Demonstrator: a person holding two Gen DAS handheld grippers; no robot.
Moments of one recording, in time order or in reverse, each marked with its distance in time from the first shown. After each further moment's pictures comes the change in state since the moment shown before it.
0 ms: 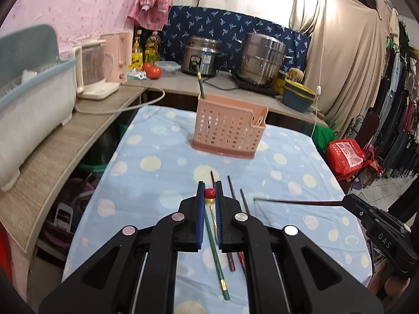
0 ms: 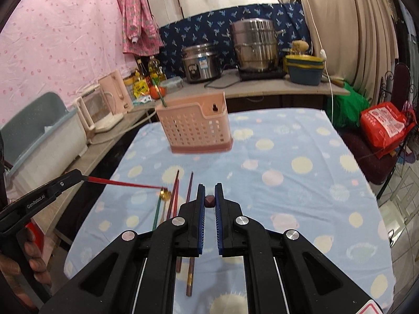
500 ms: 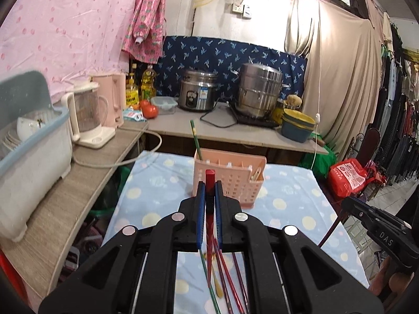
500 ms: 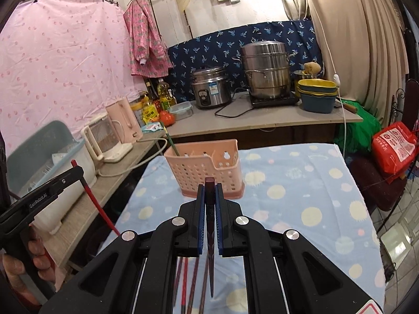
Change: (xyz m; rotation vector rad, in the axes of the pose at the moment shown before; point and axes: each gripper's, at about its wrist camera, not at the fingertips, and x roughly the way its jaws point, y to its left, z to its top) left arm -0.001 -0.010 0.092 0.046 -0.139 0.011; right arm 0.012 0.001 0.090 0.005 -0.079 0.073
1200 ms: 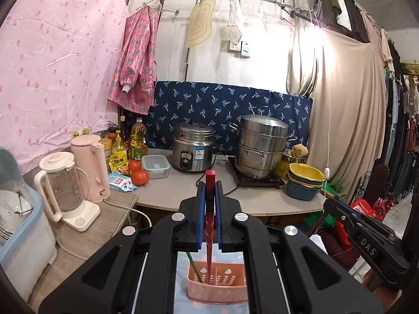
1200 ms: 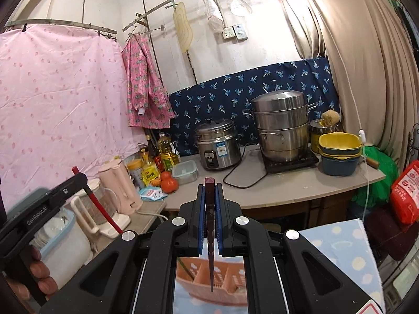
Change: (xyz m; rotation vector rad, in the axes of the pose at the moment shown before) left arm 0.098 -0.014 0.169 0.023 -0.192 -0.003; right arm 0.108 0.014 0.177 0.016 -0.212 0.029
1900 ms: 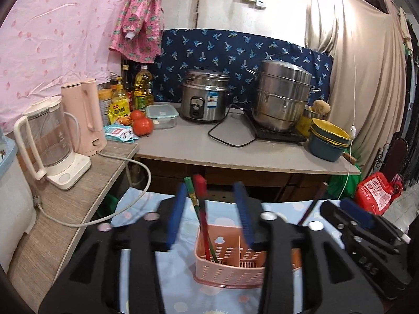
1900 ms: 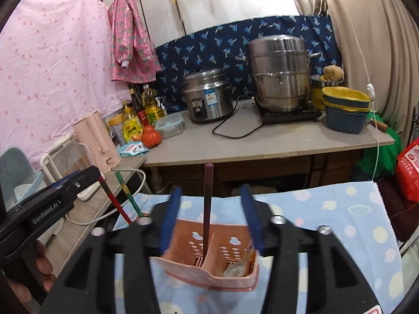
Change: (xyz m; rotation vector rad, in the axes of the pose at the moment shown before) left arm 0.089 0.020 -0.104 -0.023 0.198 0.061; right arm 0.077 -0.018 -0.101 -0.022 0.174 -0.063
